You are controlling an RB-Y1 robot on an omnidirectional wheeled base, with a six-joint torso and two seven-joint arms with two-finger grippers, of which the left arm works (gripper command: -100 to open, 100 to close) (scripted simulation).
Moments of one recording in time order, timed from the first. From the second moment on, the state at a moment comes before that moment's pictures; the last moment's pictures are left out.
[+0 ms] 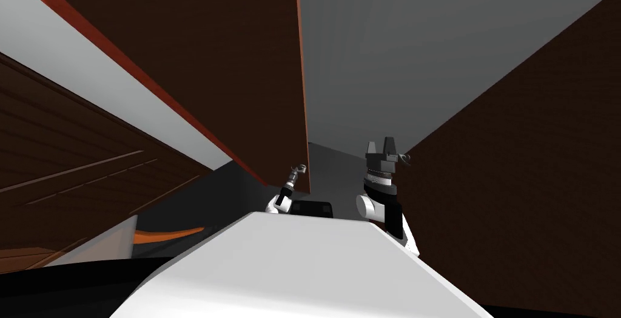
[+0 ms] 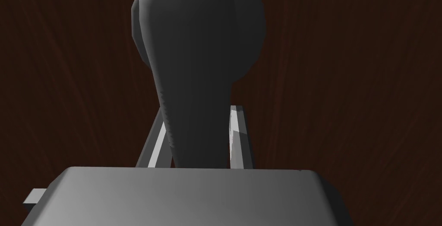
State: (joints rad) arm 0.01 0.07 -0.21 -0.85 -0.01 -0.73 0.03
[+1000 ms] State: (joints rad) arm -0.03 0.05 -0.07 -0.79 0.05 -0.75 -0.01
